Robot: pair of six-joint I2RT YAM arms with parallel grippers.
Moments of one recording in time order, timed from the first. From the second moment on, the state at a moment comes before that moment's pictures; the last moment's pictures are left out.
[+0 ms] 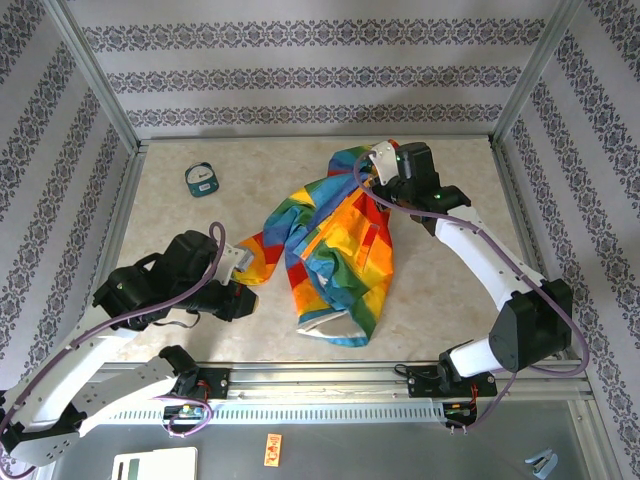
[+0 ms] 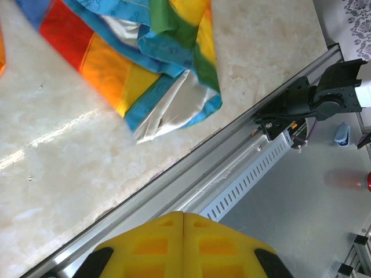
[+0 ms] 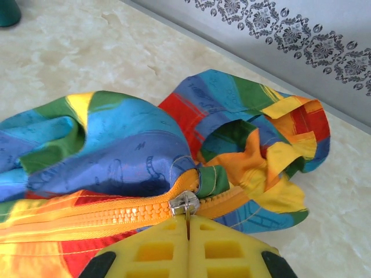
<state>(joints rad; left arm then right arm) -0.69 0.82 1.09 -1.17 0.37 -0.45 0.36 1.45 1.24 -0.44 -0.06 -0.19</state>
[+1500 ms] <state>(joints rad) -0.63 1.88 1.10 -0.23 0.00 0.04 0.40 1.46 1.19 -0.41 -0.15 -0.14</state>
